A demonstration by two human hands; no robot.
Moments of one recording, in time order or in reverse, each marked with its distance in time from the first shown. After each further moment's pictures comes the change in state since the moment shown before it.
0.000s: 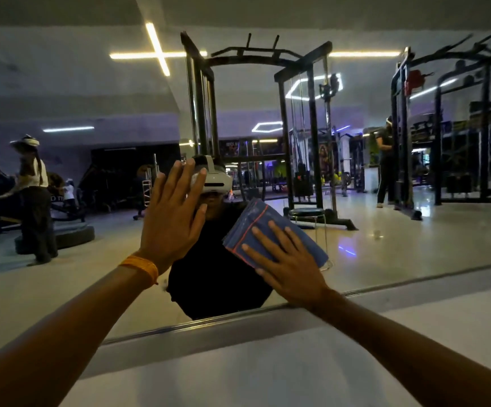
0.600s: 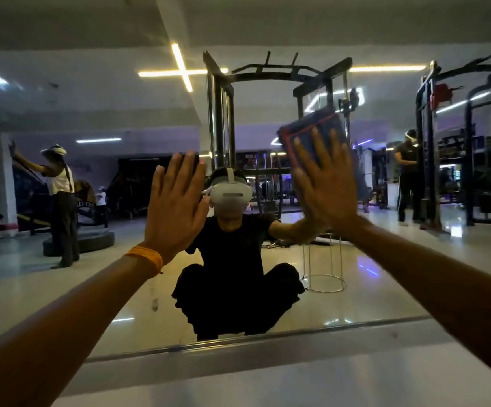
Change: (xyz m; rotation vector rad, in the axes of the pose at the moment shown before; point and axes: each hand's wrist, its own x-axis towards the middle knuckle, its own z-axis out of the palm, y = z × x) left_hand 0.052 0.007 -0.002 0.084 0.019 -0.096; right_hand 0.114 0.148 -0.064 -0.008 0.240 0.378
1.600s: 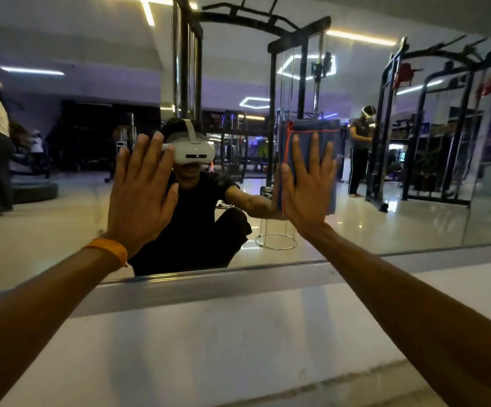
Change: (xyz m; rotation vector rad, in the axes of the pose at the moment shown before) left_hand -0.092 0.049 0.031 -0.108 0.068 -0.017; right_hand -0.120 0.001 -0.006 0.068 -0.038 0.321
